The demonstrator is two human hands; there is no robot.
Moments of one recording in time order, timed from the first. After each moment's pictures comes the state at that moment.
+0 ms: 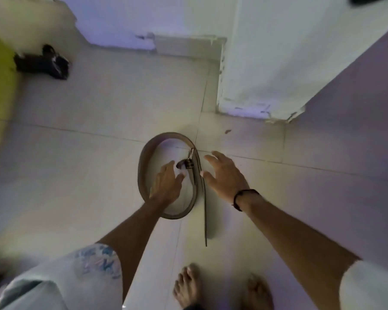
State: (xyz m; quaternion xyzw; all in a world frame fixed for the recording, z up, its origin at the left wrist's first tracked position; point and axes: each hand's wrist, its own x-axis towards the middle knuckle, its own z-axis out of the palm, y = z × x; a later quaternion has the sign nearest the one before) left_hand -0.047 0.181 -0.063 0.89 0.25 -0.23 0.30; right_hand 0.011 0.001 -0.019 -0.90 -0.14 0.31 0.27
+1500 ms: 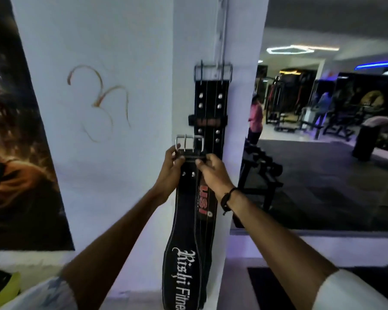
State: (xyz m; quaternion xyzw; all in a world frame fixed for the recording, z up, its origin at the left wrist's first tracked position) left_hand 0.071 0.069 0.994 0.70 -0.14 0.15 0.68; right_hand 0.075 -0.071 1.003 -0.77 -0.10 -0.11 0.62
